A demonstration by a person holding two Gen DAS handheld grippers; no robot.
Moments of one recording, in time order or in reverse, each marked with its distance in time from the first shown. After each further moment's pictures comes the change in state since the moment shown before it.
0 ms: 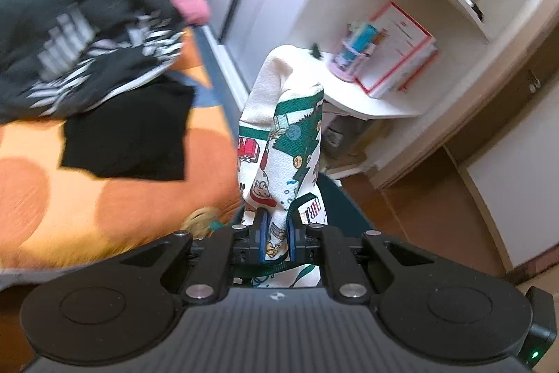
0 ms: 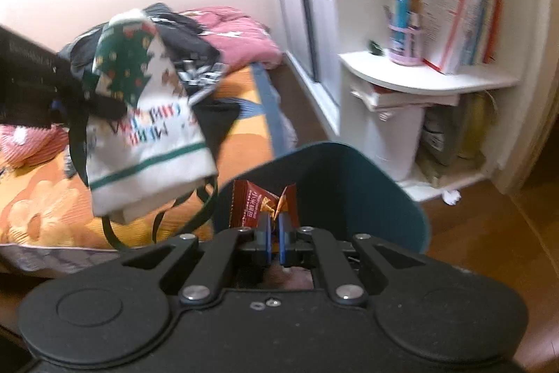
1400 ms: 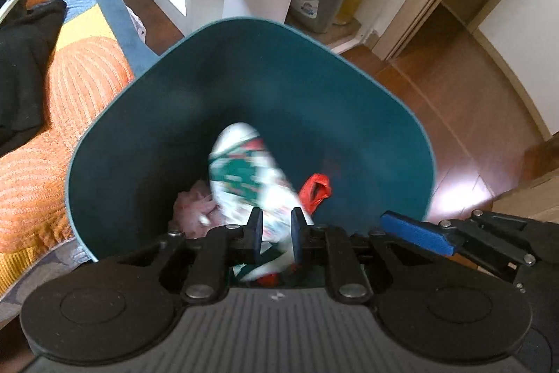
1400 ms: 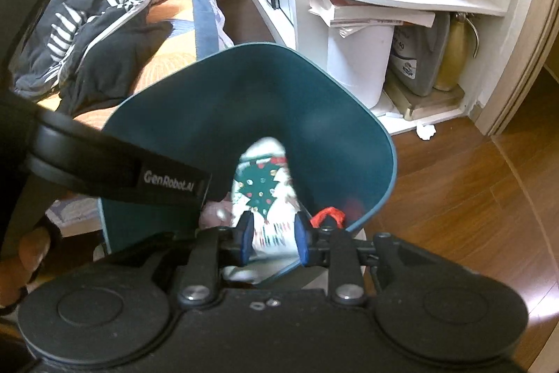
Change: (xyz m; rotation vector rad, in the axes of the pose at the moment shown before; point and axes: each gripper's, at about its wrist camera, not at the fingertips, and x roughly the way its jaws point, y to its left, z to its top) left arm 0.202 -0.071 -0.075 0.279 0.338 0.057; right arm 0.068 -0.046 -0.032 0.020 0.218 -0.076
